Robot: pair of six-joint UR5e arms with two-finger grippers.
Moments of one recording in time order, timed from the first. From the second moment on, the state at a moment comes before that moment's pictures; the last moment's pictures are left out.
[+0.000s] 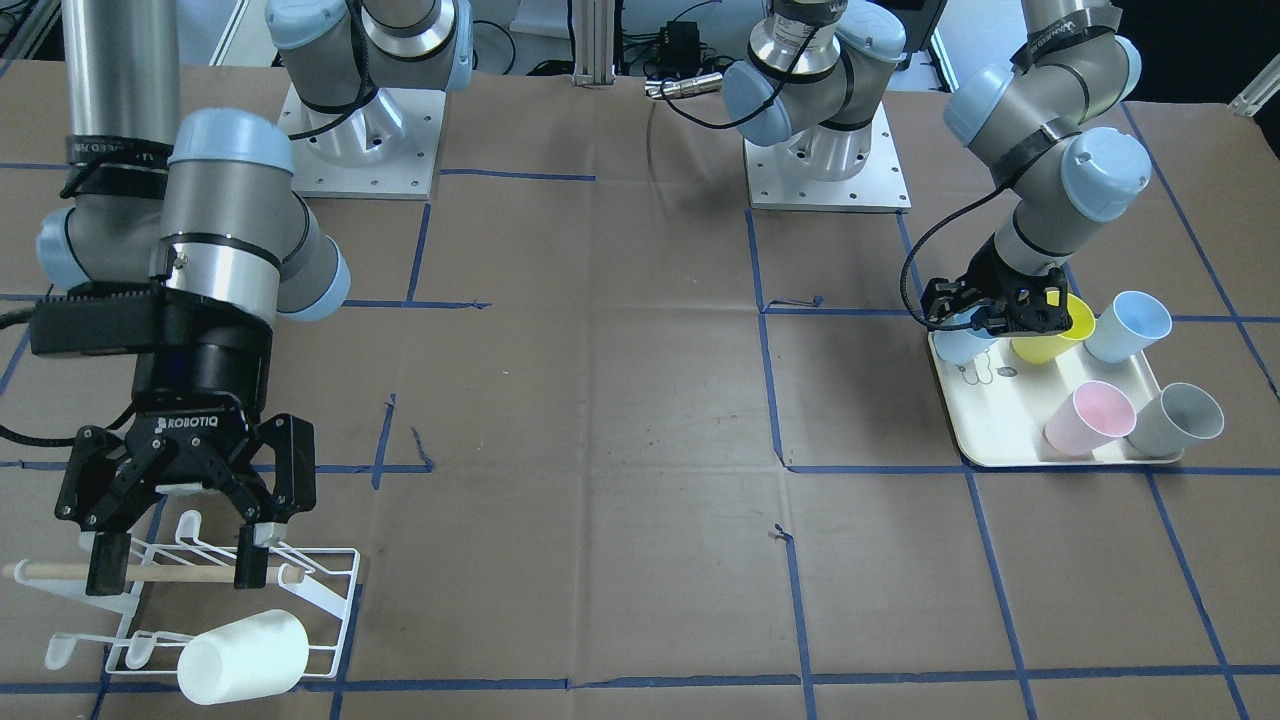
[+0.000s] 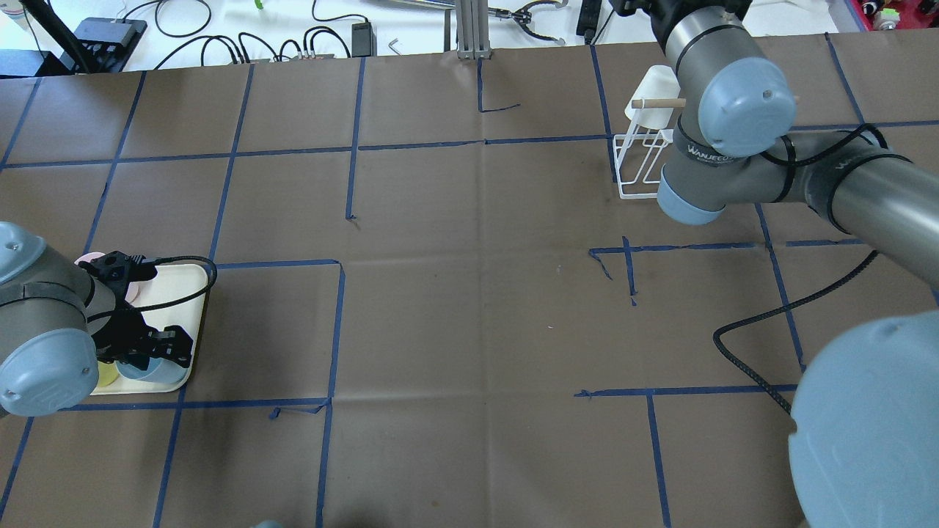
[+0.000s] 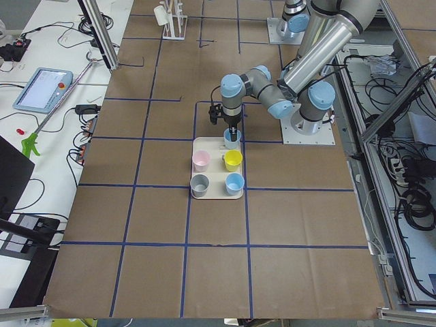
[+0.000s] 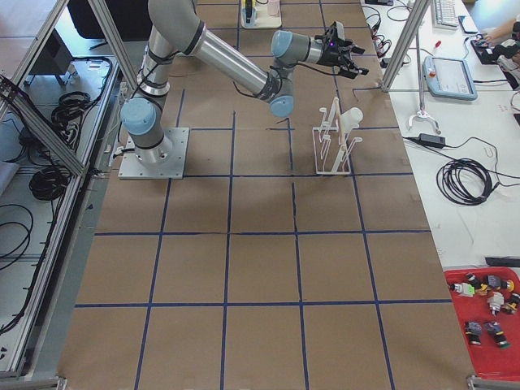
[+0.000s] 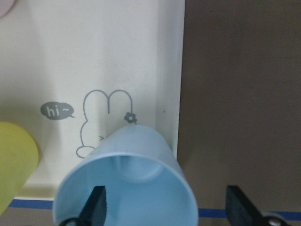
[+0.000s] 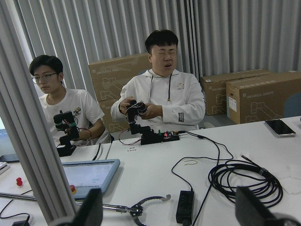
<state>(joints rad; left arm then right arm) -0.99 -1.57 -2.31 -0.90 1.64 0.54 1.56 -1.17 1.79 -3.57 -1.51 0.16</state>
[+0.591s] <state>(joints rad) -1.00 -1.47 -2.26 -0.97 1.60 0.55 1.60 -1.25 1.81 -3.63 -1.51 0.41</state>
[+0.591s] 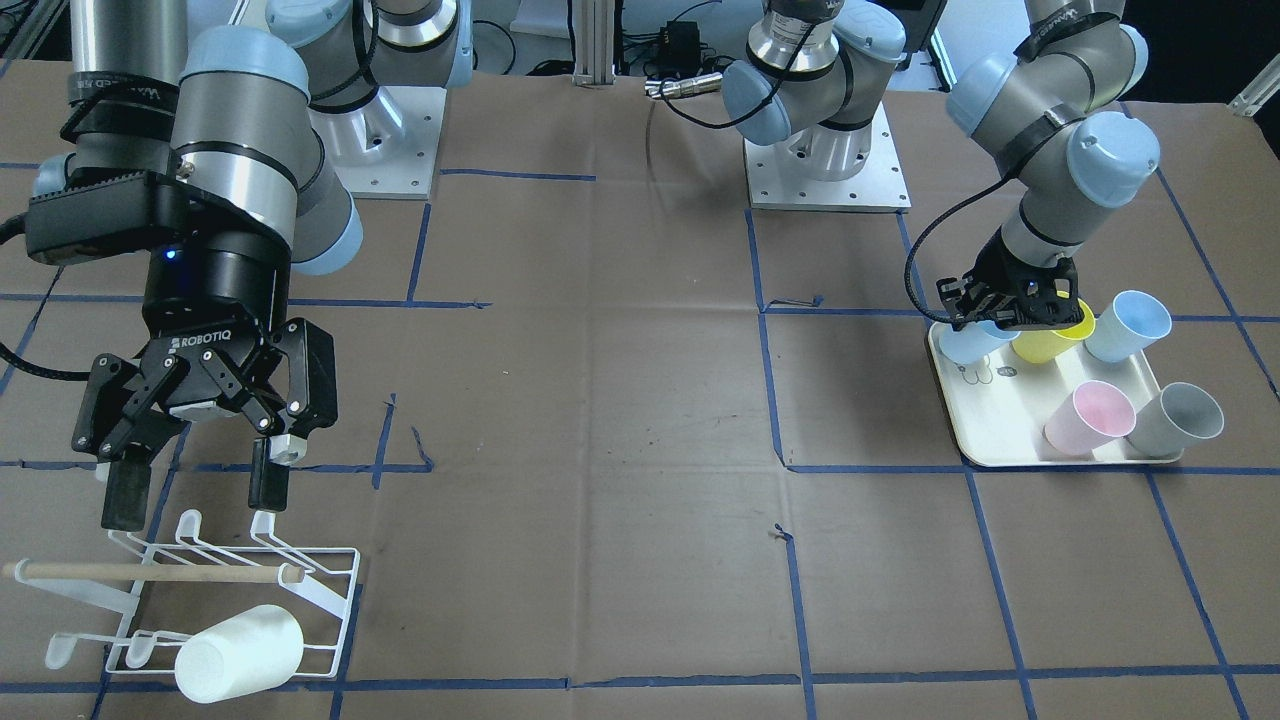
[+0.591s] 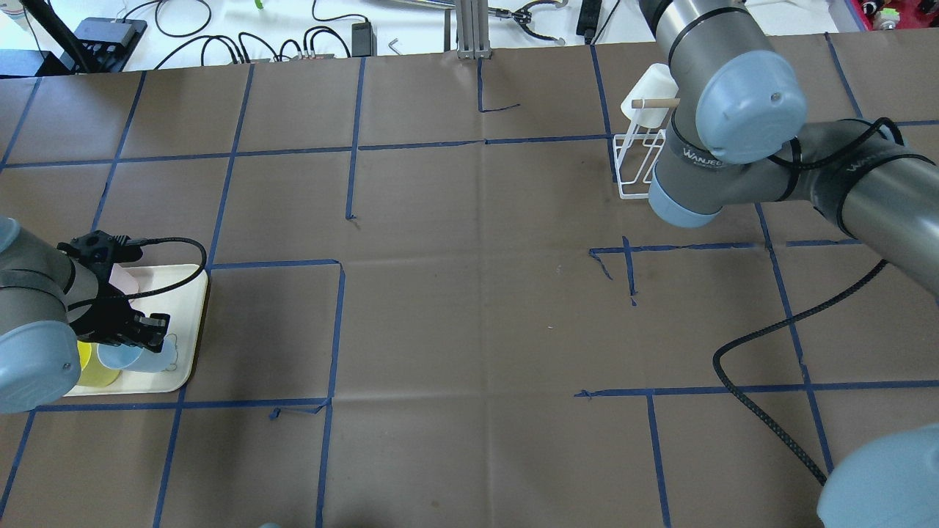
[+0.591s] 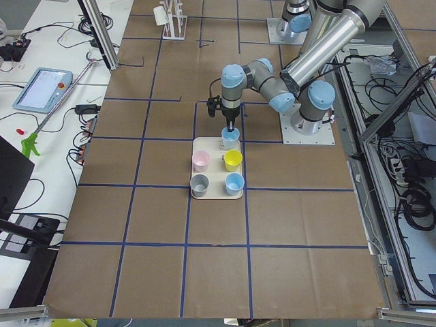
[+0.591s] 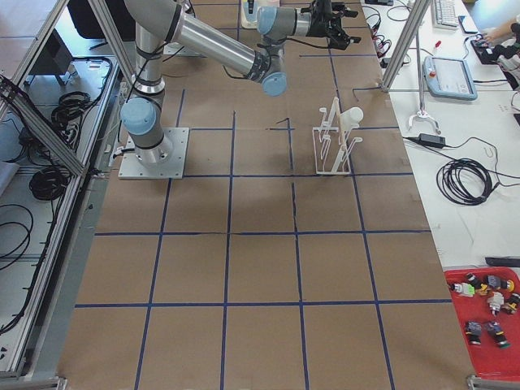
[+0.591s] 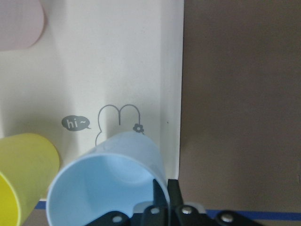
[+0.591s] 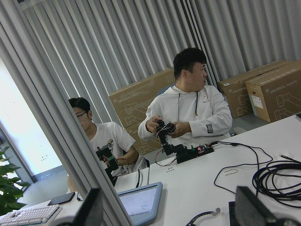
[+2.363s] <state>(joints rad) -1.32 -1.83 -1.48 -0.96 0.83 0.57 1.75 -1.48 2.10 -3.43 -1.45 1.51</state>
